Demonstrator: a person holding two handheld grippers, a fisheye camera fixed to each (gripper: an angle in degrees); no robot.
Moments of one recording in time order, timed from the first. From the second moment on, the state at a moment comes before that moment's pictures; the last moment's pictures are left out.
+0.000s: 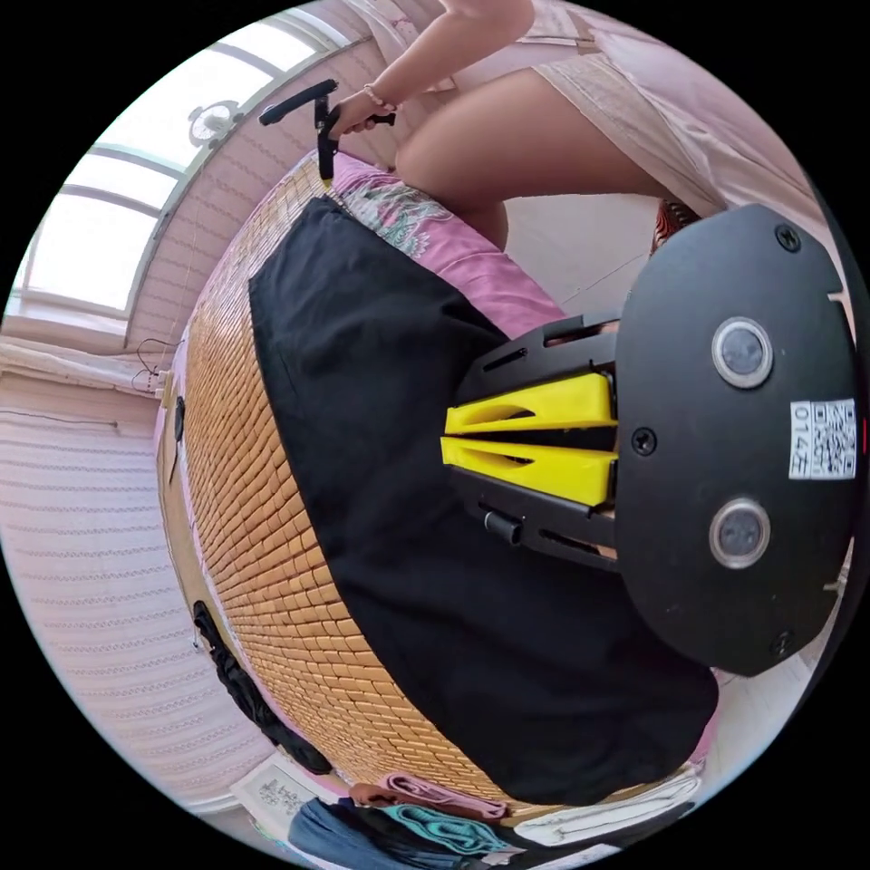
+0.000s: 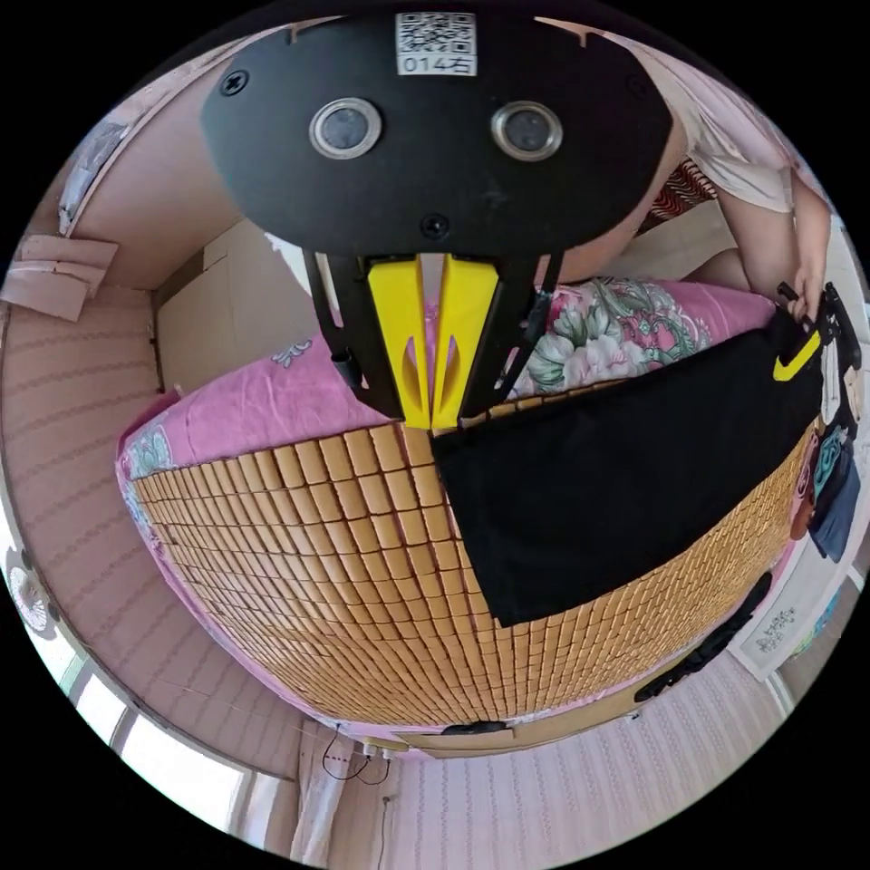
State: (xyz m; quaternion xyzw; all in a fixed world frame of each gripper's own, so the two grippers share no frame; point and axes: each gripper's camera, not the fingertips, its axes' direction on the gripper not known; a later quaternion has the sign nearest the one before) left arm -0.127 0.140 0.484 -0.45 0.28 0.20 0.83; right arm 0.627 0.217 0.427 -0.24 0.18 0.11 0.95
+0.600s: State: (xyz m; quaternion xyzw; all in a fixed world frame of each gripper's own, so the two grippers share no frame) left arm -0.438 0.095 0.494 -0.46 -0.06 0.01 0.89; right arm 0.221 0.246 0.612 -0.31 -0.22 -0.26 0.89
